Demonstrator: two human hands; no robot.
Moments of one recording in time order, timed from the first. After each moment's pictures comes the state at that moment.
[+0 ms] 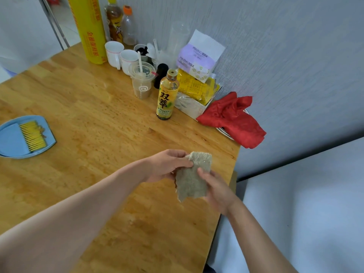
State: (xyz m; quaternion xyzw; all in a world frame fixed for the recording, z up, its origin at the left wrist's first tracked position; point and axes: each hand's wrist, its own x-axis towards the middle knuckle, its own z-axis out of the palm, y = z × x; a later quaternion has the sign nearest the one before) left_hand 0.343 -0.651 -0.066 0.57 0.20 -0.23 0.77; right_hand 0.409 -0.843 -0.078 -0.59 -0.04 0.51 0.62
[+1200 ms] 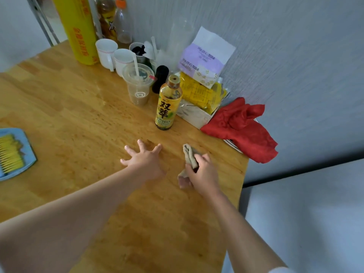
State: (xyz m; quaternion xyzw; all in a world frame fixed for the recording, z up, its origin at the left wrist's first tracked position) left_hand 0.393 -0.585 -0.117 0.84 0.37 -0.32 0.24; right_hand 0.477 -0.761 -0.157 -0.93 -0.27 0.13 0.22
